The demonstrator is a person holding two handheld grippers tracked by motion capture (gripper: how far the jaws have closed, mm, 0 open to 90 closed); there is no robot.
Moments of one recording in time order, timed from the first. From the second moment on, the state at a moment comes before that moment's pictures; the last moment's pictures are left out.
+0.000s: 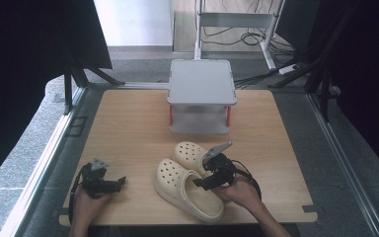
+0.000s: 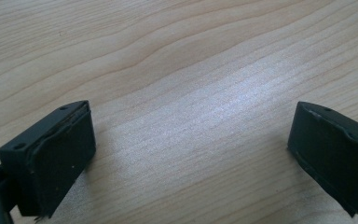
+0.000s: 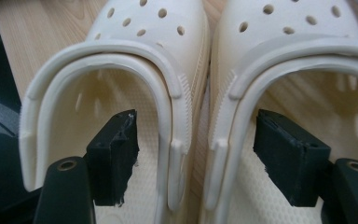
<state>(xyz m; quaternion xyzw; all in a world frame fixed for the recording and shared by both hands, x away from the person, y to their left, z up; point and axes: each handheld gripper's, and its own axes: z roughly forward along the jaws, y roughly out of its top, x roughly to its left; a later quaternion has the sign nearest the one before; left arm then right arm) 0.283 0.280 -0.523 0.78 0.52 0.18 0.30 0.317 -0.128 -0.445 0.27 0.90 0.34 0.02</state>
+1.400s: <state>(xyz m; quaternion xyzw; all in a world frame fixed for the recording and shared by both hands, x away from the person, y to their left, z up) 0.283 0.279 -0.523 0.78 0.52 0.18 0.30 0.327 -0.099 -0.453 0.28 0.92 0.28 0.04</state>
